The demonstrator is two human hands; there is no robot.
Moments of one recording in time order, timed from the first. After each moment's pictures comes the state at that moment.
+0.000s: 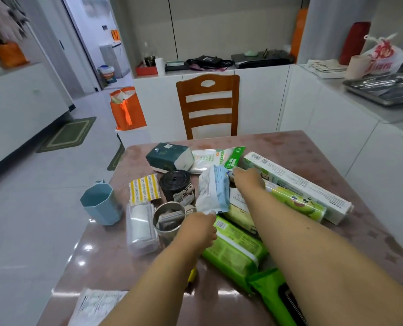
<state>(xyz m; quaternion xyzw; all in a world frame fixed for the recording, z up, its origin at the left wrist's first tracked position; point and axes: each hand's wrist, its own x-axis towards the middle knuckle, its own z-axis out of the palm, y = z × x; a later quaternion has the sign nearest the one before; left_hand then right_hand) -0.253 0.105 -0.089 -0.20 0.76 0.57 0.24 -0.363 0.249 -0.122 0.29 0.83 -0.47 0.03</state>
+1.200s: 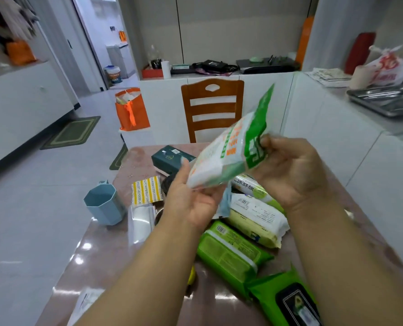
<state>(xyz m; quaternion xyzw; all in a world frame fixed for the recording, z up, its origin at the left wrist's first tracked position) -0.276 0.103 -0.030 -0.19 0.19 0.95 0.18 -0.261 0.261 0.013 -0.07 0.32 -0.94 0.05</state>
